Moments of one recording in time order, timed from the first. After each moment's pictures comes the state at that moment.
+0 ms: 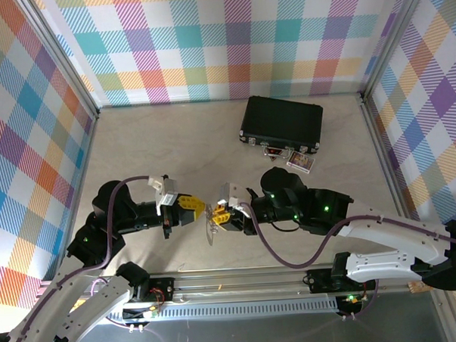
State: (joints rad) left arm -0.59 0.61 0.81 -0.38 0.76 -0.07; right arm 1.19 1.08 1.09 -0.41 -0.27 -0.17
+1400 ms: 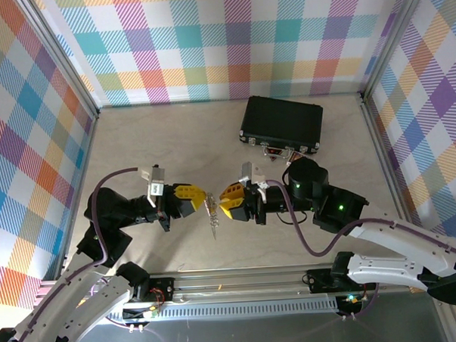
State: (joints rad) left arm -0.59 0.62 0.71 0.13 0.83 -0.43; right arm 1.05 0.98 1.02 -0.17 -0.46 0.05
